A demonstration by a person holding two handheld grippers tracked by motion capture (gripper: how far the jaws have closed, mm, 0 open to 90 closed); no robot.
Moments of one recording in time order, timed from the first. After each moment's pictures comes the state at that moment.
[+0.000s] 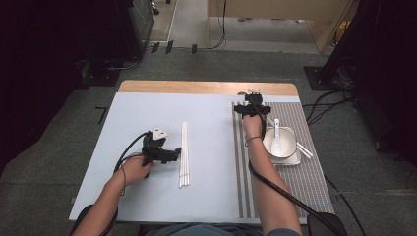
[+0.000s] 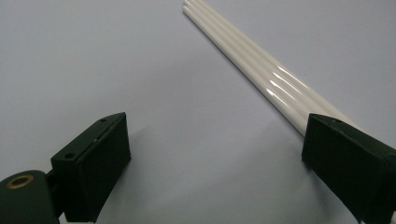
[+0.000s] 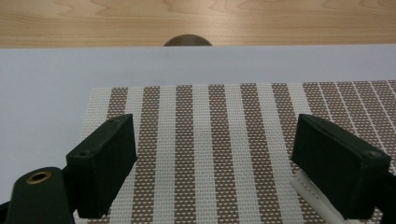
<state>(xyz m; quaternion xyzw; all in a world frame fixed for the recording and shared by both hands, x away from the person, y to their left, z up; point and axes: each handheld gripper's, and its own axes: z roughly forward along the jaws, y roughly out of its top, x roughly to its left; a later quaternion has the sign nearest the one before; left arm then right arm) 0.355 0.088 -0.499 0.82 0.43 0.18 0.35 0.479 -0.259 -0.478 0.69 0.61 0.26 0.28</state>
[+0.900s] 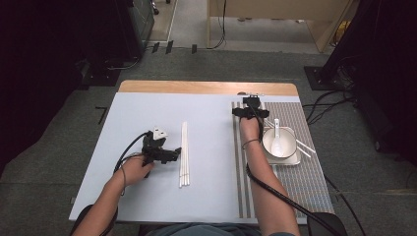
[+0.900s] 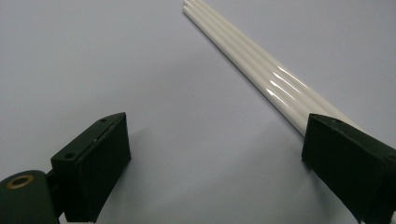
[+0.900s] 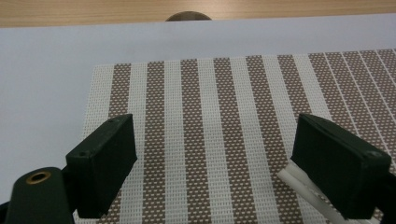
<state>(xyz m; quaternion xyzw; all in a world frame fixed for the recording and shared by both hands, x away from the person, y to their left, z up) 0.355 0.088 -0.499 0.82 0.43 0.18 0.35 0.471 -0.249 -0.483 0.71 0.60 0.24 0.27</state>
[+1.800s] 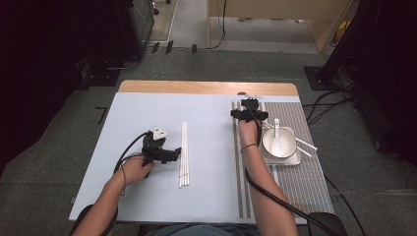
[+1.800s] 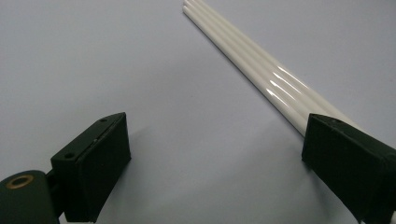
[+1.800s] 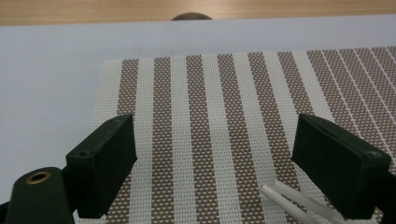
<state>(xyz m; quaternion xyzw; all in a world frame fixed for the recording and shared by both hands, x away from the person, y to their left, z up) 0.355 0.088 -0.499 0.82 0.43 0.18 0.35 0.461 -0.243 -0.483 0.71 0.60 0.25 0.29</state>
